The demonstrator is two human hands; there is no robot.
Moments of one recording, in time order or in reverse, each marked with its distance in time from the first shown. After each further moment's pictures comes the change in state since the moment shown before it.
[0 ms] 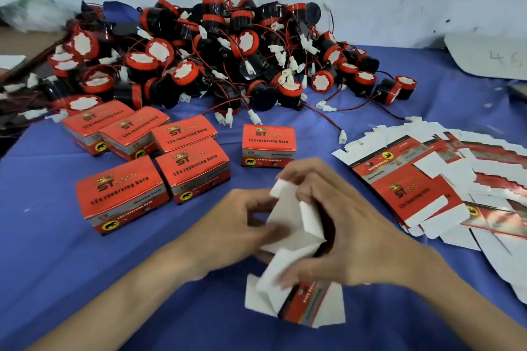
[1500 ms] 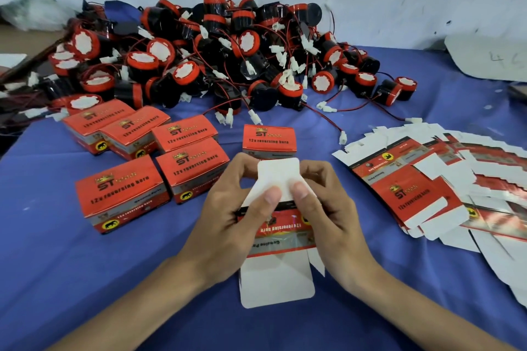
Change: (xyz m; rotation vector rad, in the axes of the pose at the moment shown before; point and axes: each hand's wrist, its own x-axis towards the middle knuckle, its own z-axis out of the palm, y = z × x) left_hand -0.003 -0.002 0.011 0.096 0.352 0.454; right_hand 0.005 0.006 0.047 0.596 0.436 0.218
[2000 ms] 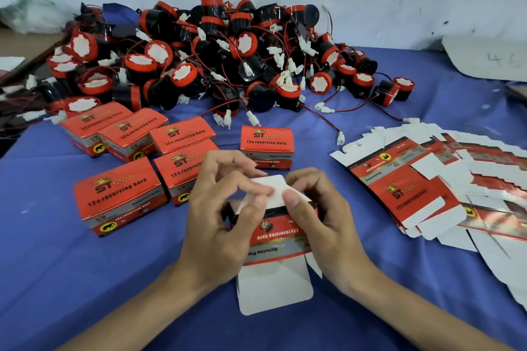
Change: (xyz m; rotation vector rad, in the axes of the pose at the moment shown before) left_hand -0.001 -0.005 -0.001 0.214 0.223 0.149; right_hand -0.001 0.003 0.003 0.100 0.020 -0.017
